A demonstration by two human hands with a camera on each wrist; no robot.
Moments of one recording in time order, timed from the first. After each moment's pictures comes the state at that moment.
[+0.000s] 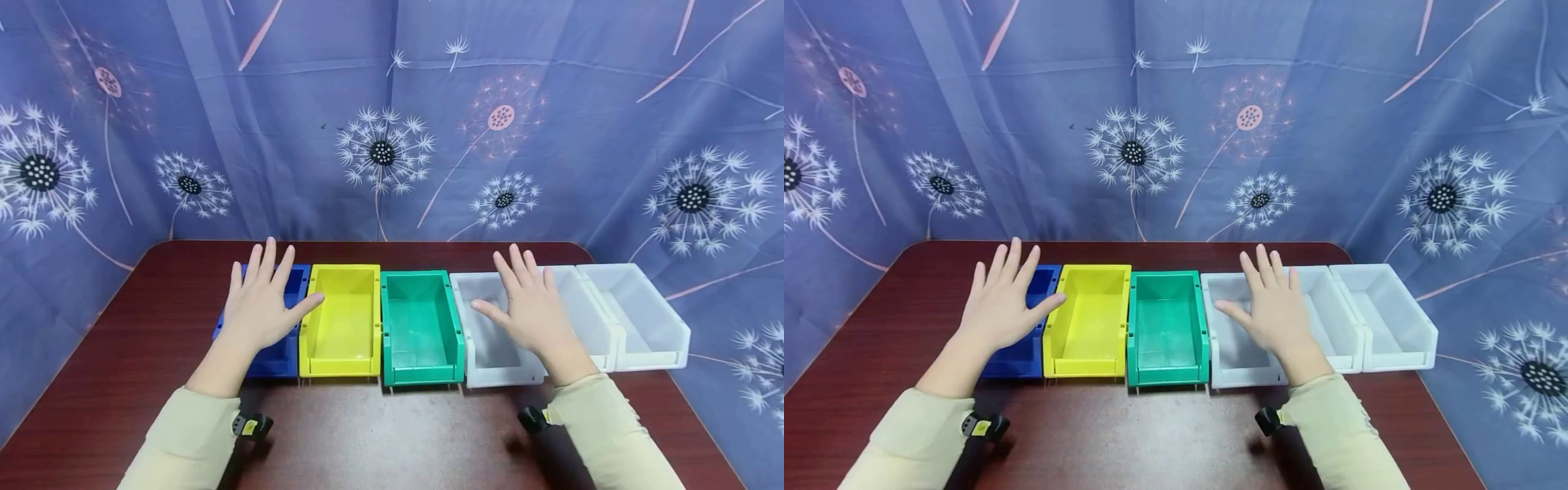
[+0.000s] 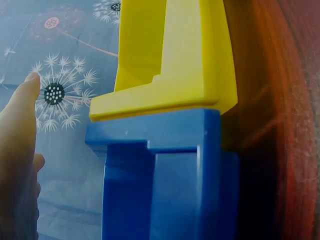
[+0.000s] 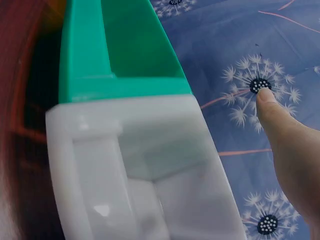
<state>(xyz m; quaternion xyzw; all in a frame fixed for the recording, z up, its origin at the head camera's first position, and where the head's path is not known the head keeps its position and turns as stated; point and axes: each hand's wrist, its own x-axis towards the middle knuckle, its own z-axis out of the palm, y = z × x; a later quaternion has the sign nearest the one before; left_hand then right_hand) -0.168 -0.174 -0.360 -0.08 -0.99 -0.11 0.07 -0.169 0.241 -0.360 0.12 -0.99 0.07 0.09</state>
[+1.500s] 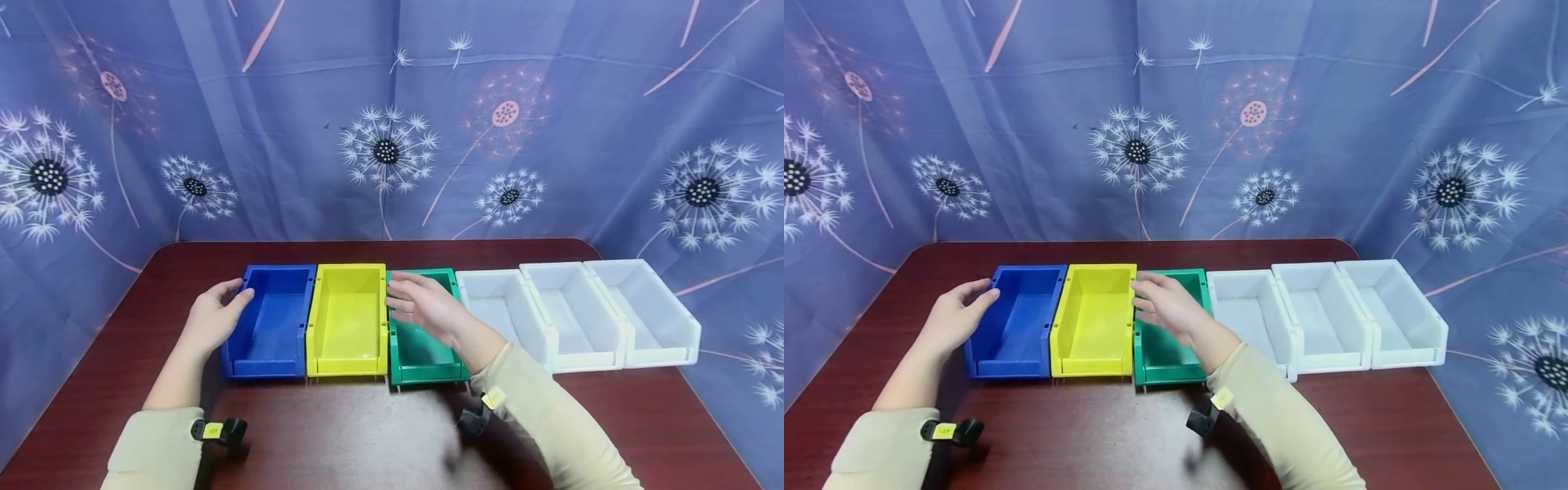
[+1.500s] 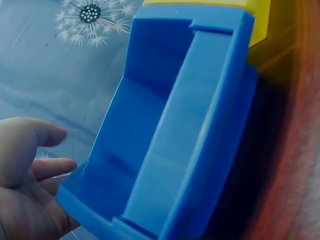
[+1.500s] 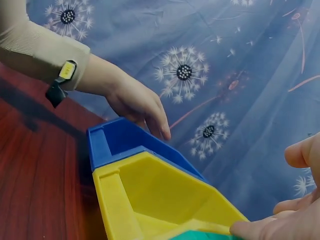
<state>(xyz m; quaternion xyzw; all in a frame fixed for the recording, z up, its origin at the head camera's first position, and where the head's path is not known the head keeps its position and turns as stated) -0.160 -0.252 -0.380 0.05 -0.92 -0.39 0.01 -0.174 0.100 -0.342 0.04 -0.65 0.71 -0.27</state>
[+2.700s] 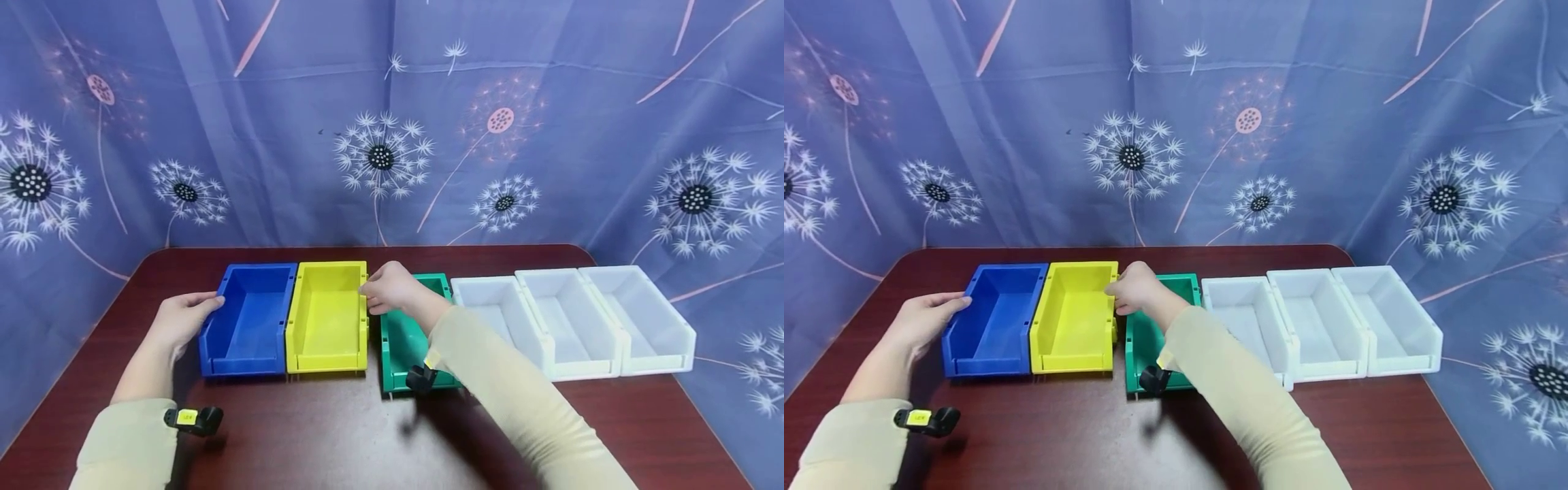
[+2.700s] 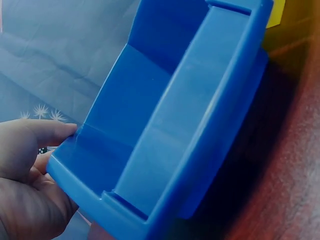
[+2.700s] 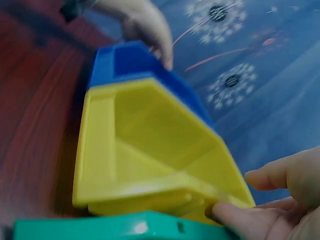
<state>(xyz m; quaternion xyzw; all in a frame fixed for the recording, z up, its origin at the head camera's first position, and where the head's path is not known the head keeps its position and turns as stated) -0.182 -0.288 -0.391 0.14 -0.87 -0.47 -0.05 -0.229 0.054 -0.344 -0.01 -0.81 0.52 -0.26</state>
